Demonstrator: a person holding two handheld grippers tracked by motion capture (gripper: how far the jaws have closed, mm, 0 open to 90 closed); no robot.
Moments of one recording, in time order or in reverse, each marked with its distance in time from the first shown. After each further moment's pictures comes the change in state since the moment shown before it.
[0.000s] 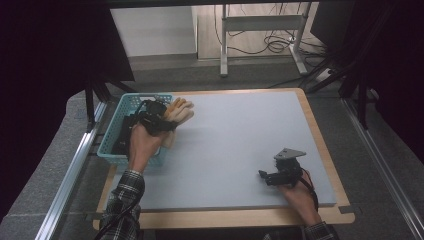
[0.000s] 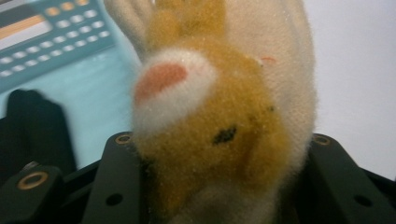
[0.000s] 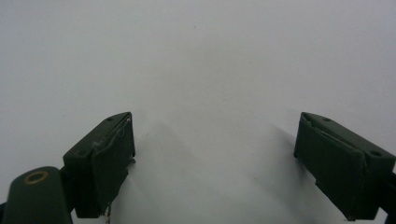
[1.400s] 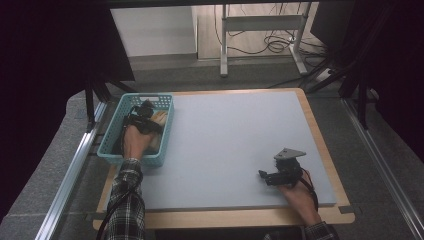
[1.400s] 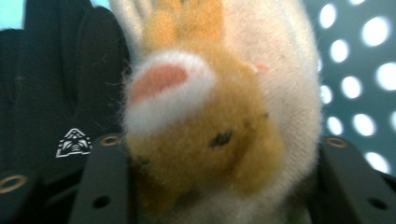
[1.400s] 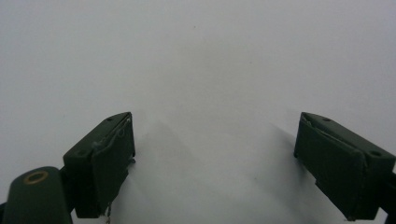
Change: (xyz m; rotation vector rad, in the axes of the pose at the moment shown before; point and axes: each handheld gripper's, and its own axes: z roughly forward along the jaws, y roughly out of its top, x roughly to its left) left arm 0.082 -0.024 0.088 0.240 0.083 -0.163; right arm 0.000 0.000 0.000 -0.001 0.000 0.001
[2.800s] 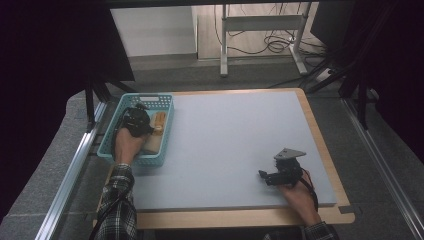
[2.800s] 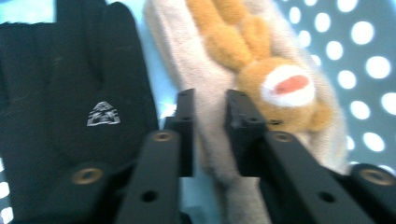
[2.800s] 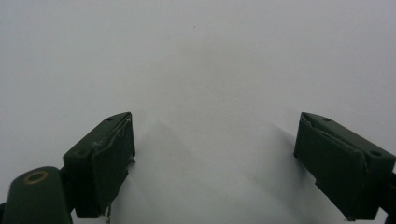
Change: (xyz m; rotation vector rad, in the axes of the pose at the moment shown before) left arm 0.011 -0.019 -0.022 -0.066 -0.012 0.027; right arm 0.000 0.000 0.000 0.001 -0.001 -0.002
